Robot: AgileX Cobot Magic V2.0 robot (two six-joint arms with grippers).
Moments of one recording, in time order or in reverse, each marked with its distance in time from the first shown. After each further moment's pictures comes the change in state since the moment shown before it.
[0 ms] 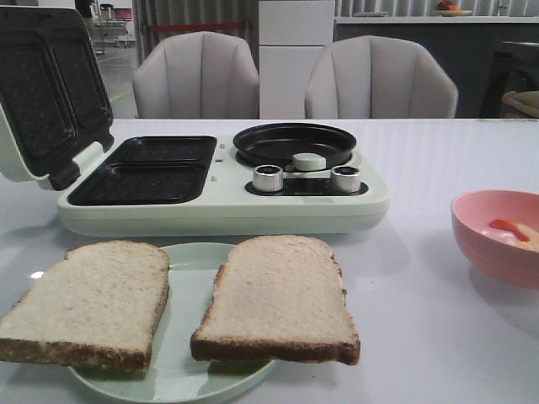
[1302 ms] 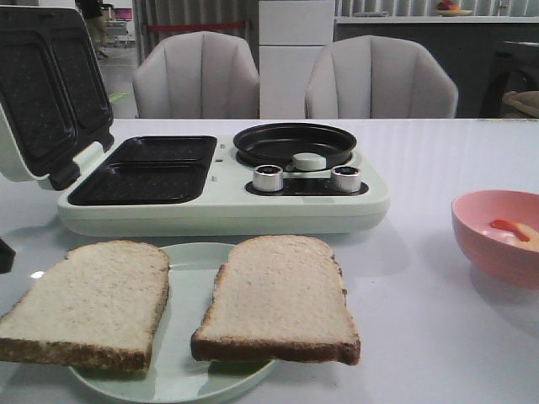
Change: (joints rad) left arm -0.913 0.599 0.275 1.040 -0.185 -0.301; right arm 0.000 0.000 0.000 0.000 0.000 0.000
